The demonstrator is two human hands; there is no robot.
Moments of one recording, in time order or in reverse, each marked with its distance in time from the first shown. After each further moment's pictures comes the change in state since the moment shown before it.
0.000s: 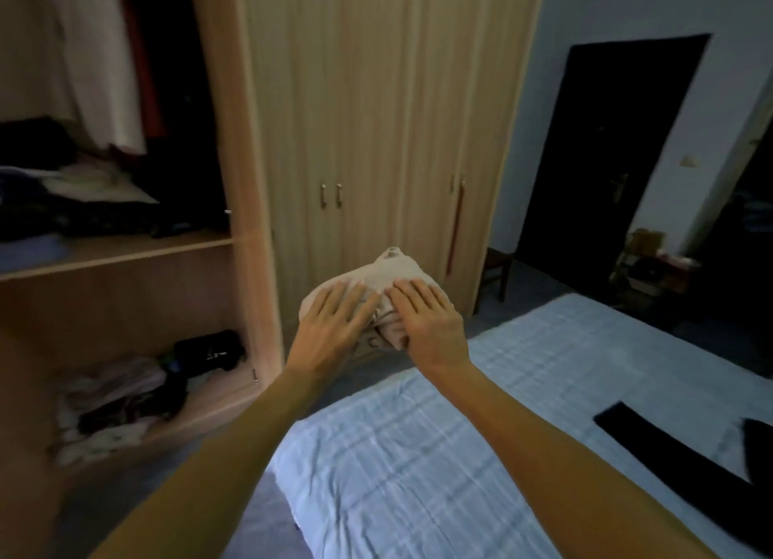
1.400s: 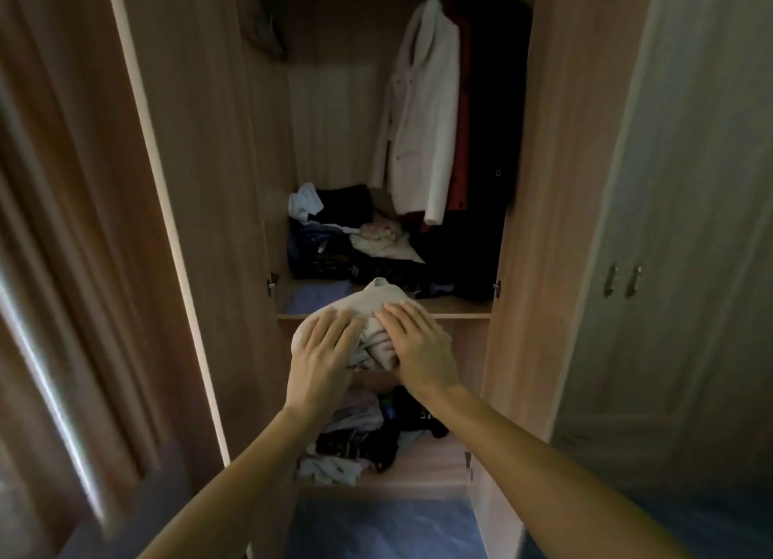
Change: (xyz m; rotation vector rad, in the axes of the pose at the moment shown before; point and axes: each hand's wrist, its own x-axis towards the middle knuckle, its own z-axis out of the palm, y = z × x) left_hand -0.177 -0.444 -0.113 0.366 -0.019 -0.495; right_hand 0.322 -0.383 0.263 0.567 0.060 -0.326
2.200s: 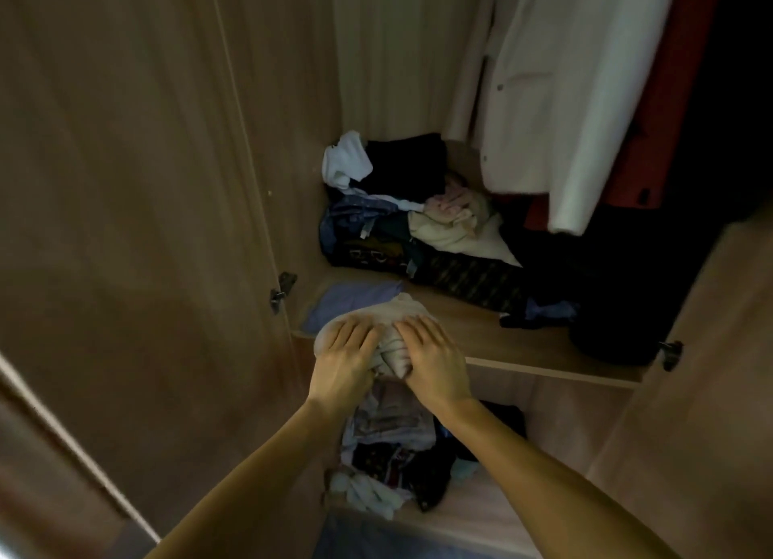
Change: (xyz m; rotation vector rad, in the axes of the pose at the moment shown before) left_hand 0.094 -0.229 0.318 0.120 -0.361 -0.181; right_hand 0.138 0.175 0.373 0.232 -0.257 0.041
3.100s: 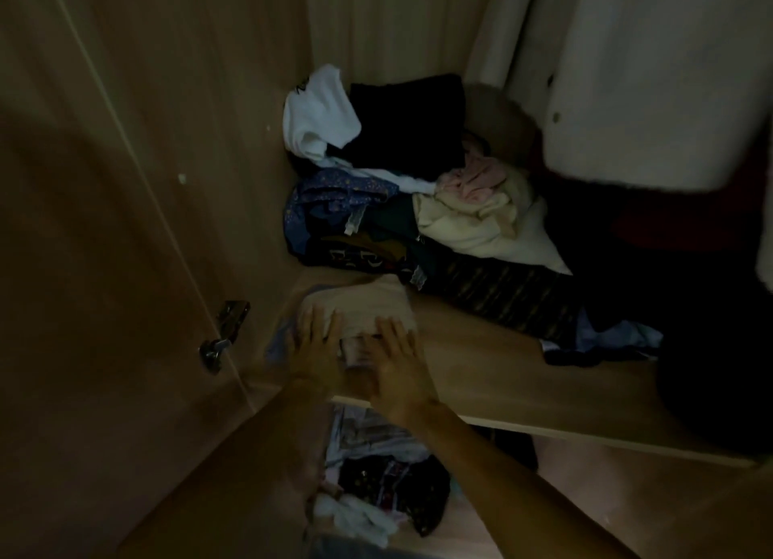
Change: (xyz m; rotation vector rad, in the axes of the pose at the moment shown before) left_hand 0.101 -0.184 0.222 0.007 -0.658 -0.473; right_hand 0.116 0.069 0.211 0.198 -0.390 0.164
